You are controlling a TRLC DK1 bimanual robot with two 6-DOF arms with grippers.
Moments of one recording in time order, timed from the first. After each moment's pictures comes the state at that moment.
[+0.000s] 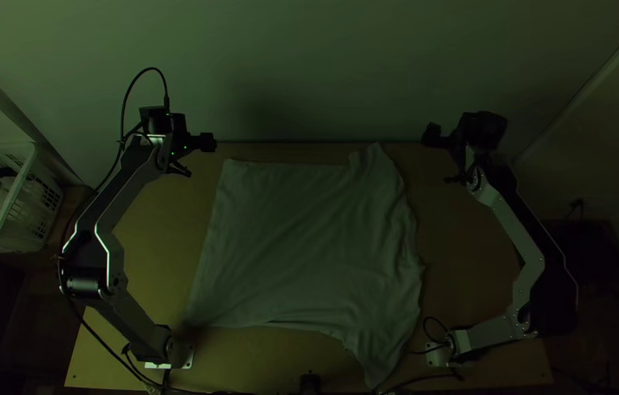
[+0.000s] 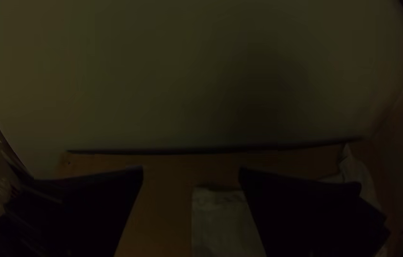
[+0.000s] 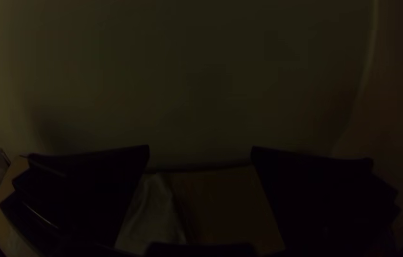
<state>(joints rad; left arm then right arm) -0.03 1.78 1.63 -0.35 0.02 -0.02 0.08 1.61 1.38 -0.10 0.06 0.12</state>
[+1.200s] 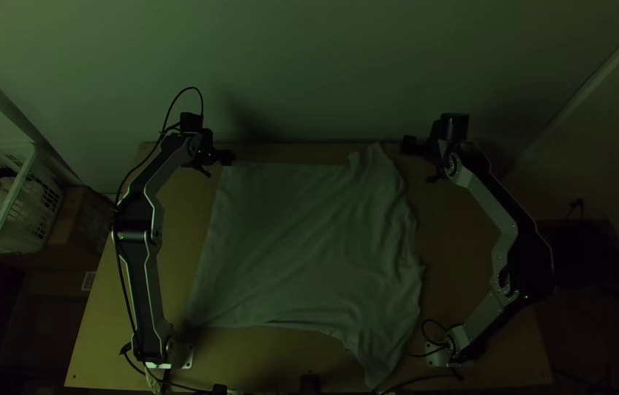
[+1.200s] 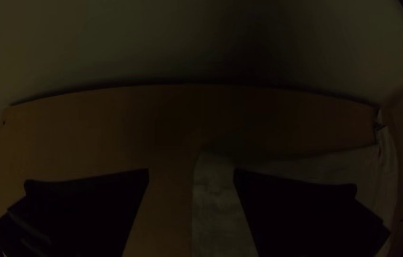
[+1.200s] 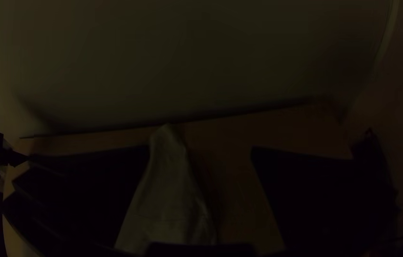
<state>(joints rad) -0.04 2.27 2.03 -0.62 0.07 -0.01 0.13 1.82 1.53 -0.32 0.04 0.22</state>
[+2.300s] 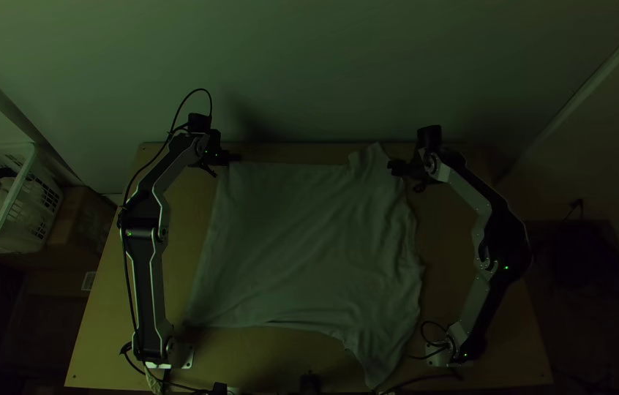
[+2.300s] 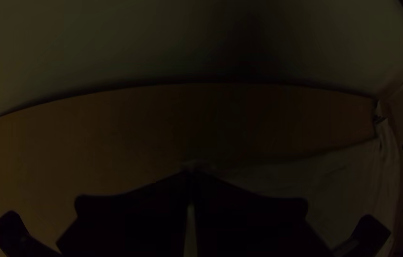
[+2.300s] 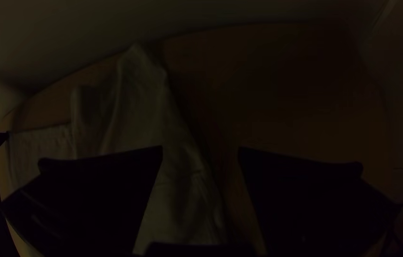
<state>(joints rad) -0.06 2.33 2.09 -0.61 0.09 0.01 0.15 2.02 1.61 -0.54 0.04 0.30</state>
